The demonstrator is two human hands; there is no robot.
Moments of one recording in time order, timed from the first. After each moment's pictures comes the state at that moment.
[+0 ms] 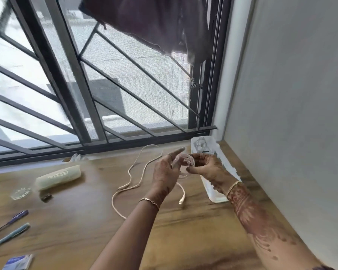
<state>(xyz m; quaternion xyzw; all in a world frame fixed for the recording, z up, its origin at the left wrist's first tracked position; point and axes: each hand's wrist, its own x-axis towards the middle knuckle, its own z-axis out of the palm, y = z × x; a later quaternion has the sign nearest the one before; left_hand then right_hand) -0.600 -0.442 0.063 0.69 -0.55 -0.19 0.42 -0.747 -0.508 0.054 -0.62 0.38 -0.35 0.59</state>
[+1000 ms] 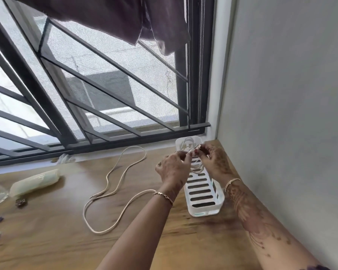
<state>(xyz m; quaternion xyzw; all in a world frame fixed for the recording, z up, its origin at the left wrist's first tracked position) -0.690 -0.545 0.049 0.83 -0.46 -0.16 0.27 -0.804 -0.611 0.024 -0.74 0.46 -0.39 0.31</state>
